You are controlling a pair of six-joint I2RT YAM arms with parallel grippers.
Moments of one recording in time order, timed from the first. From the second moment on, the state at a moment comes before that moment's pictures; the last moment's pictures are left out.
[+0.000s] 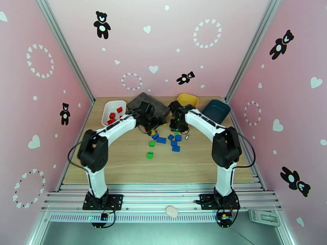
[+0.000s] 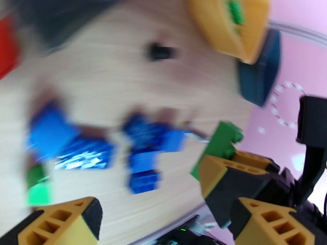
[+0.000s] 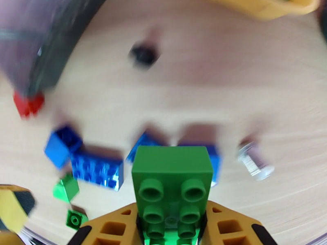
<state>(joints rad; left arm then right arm) -0.52 2.00 1.65 -0.56 0.56 -1.00 0.48 1.97 1.73 -1.03 0.05 0.58</state>
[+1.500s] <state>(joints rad) -0.42 1.72 1.35 -0.83 0.23 -0.90 0.57 2.07 1.84 -1.01 -0.05 0.51</state>
